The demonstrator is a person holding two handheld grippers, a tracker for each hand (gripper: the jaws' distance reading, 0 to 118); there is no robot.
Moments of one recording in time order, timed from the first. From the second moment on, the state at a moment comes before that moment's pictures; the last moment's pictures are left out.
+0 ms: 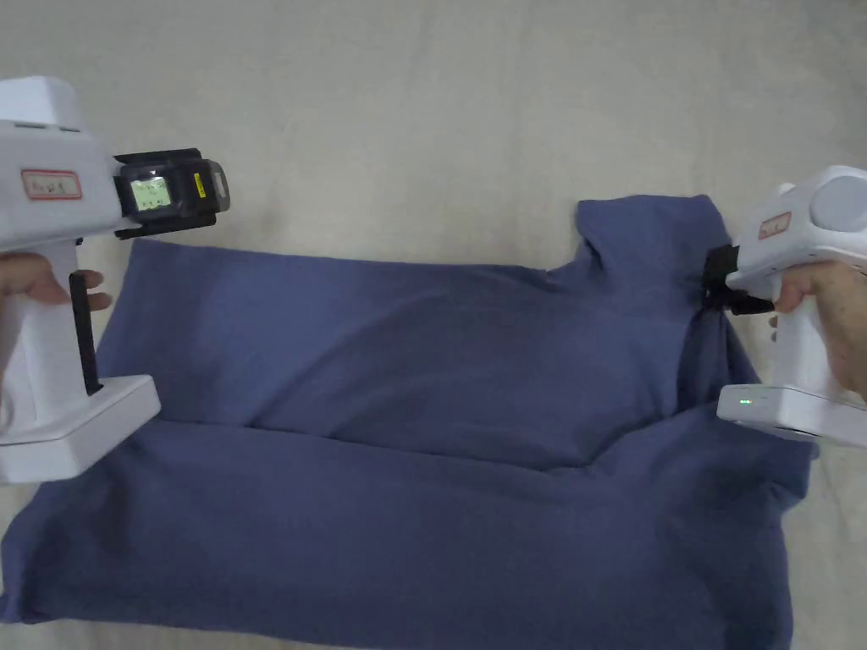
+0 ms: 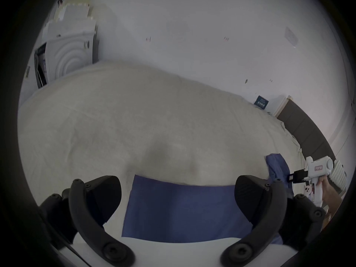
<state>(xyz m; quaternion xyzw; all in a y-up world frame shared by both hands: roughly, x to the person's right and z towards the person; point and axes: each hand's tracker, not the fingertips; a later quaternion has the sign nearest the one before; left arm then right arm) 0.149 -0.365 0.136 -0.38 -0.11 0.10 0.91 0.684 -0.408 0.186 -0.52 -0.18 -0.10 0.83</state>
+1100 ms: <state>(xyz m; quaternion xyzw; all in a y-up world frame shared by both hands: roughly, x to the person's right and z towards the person) 0.117 -0.357 0.134 -0.40 -0.09 0.07 0.91 0.674 -0.338 0.237 -0.45 -0.17 -0.08 0.87</state>
